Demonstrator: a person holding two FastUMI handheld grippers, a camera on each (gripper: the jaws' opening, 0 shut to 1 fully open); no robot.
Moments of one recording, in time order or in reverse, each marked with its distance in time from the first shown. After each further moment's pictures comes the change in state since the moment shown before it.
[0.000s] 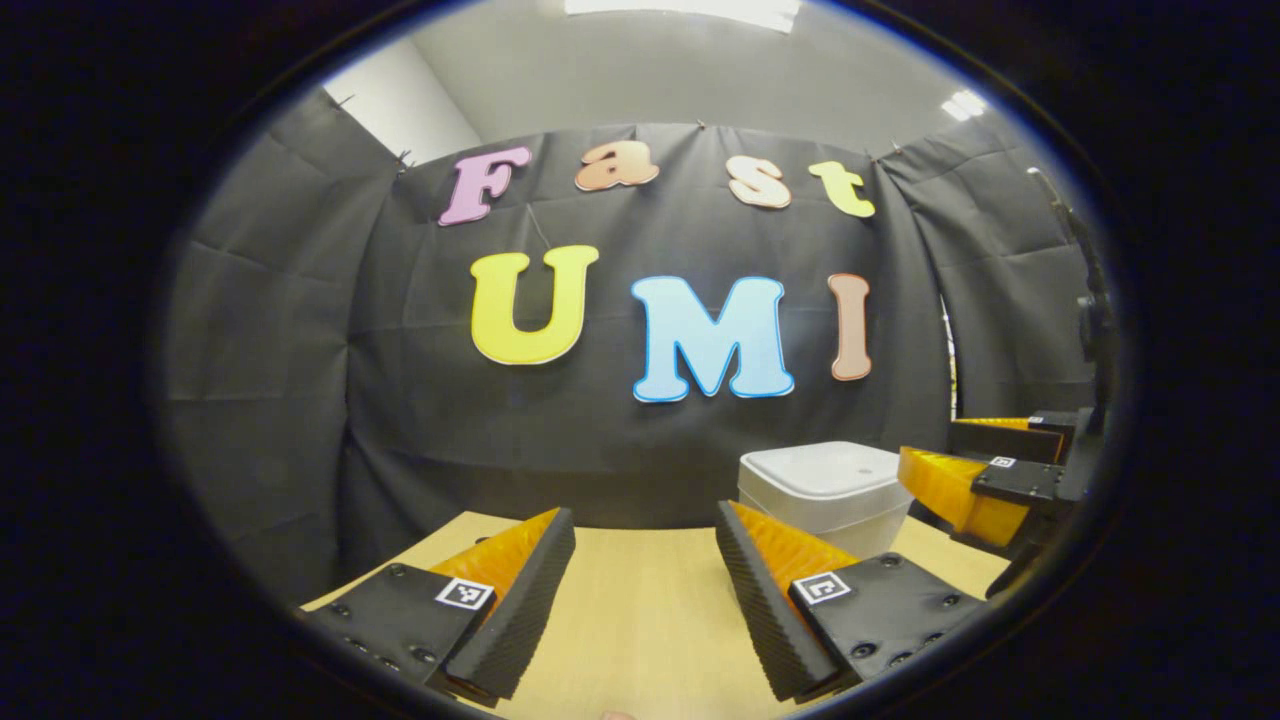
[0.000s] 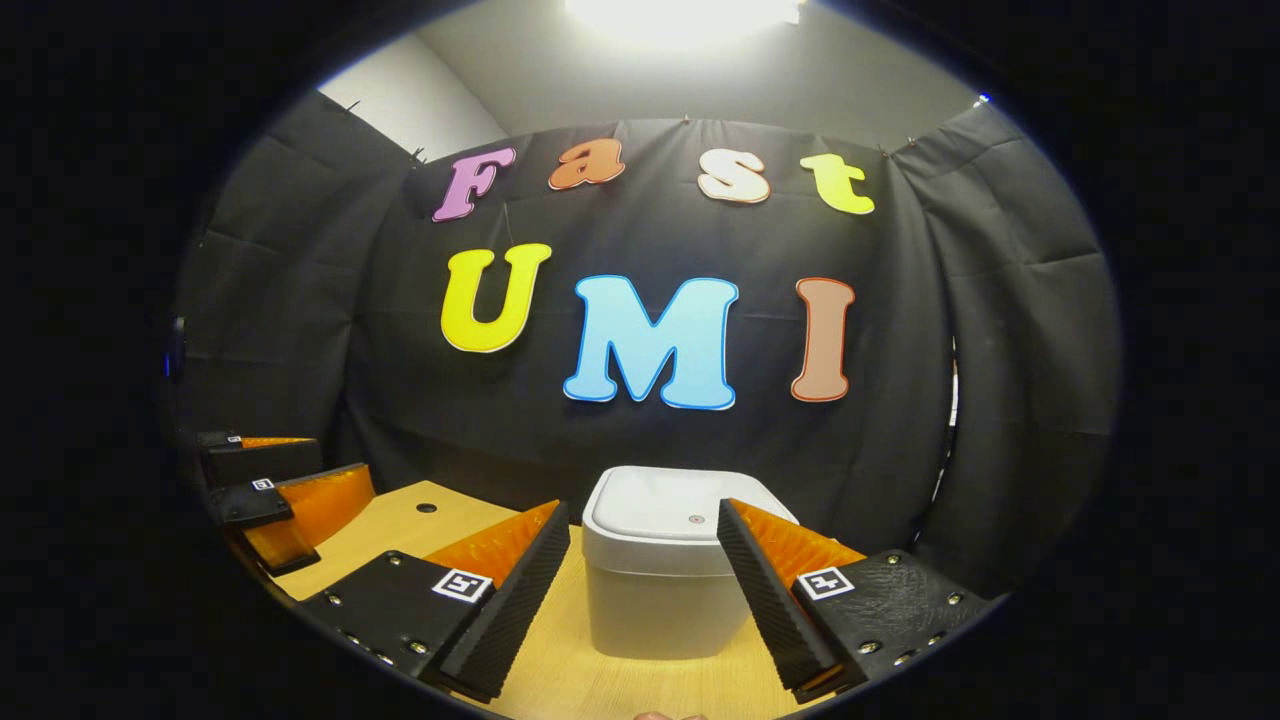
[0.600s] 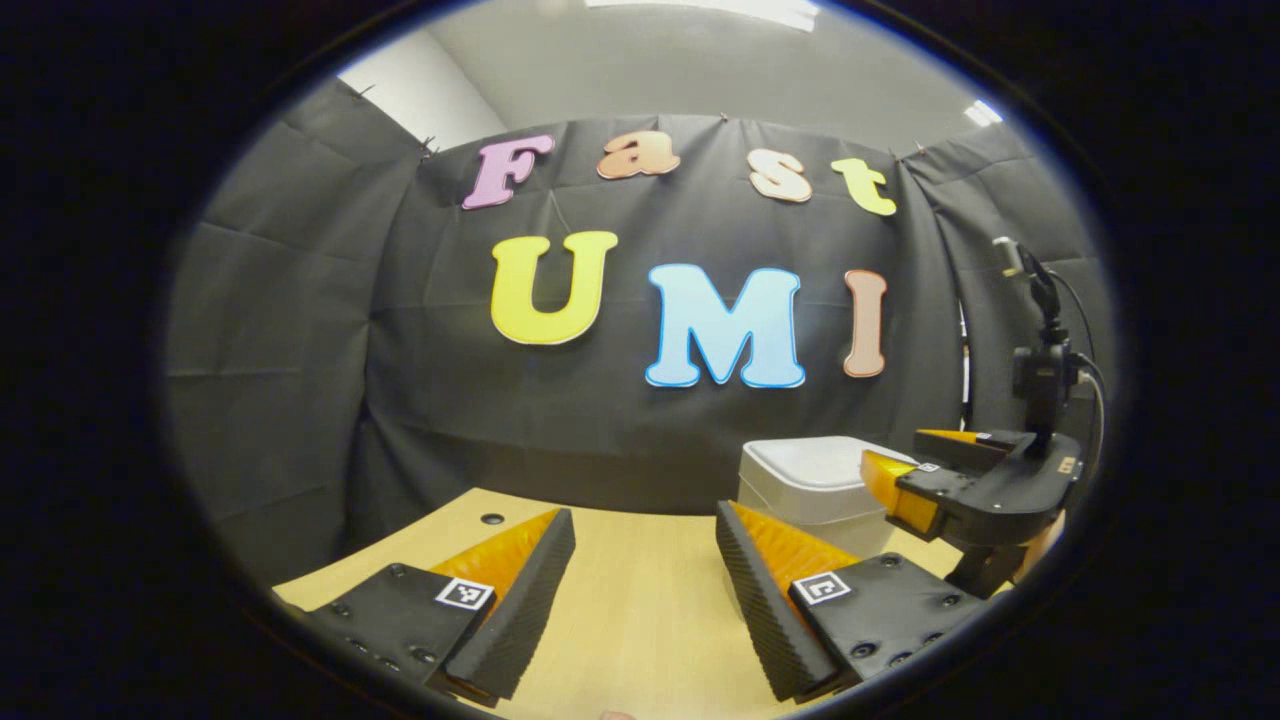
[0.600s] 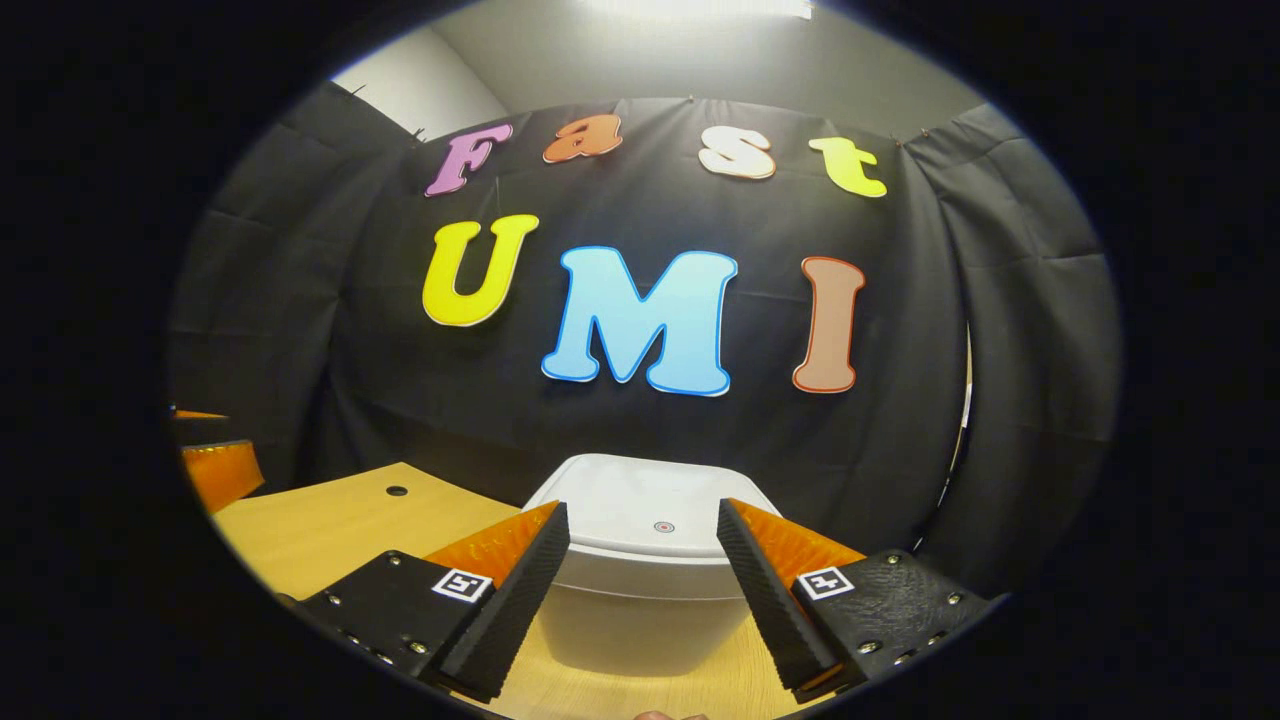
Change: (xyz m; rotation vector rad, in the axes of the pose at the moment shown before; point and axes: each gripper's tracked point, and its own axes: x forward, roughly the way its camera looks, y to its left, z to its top) left arm -0.017 -0.015 -0.010 -0.058 0.043 0.066; right arm 0.056 -0.034 -0.022 -0.049 0.021 0.003
